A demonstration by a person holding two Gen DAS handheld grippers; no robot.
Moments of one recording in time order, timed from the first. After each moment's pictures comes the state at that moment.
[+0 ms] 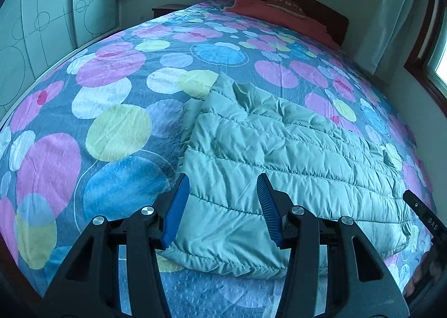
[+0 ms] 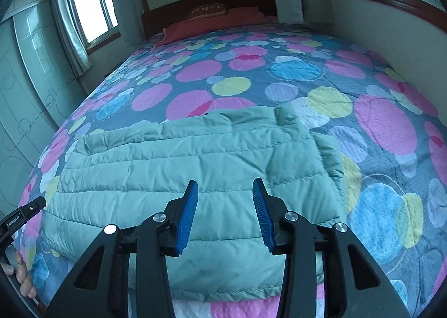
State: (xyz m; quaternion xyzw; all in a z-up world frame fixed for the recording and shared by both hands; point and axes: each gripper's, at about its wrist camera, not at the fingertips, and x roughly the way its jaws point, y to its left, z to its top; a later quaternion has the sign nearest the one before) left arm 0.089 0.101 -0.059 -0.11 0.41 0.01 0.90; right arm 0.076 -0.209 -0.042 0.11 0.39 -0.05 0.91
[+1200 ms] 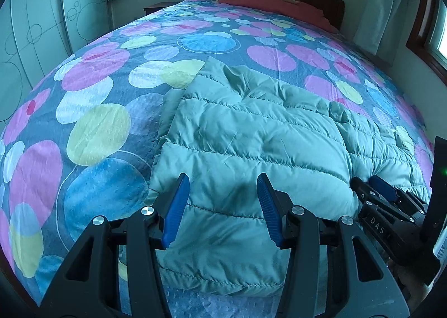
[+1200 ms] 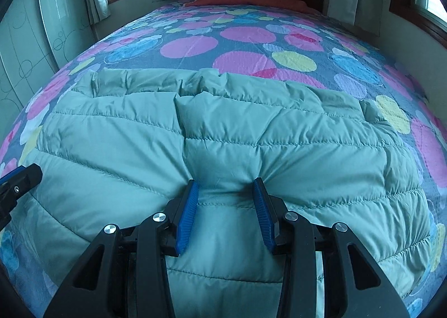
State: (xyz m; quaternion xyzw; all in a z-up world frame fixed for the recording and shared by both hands) left arm 0.108 0.078 -0.084 -0.07 0.43 0.01 0.90; right arm 0.133 -0.117 -0.100 -0.01 0.45 -0.02 0.89
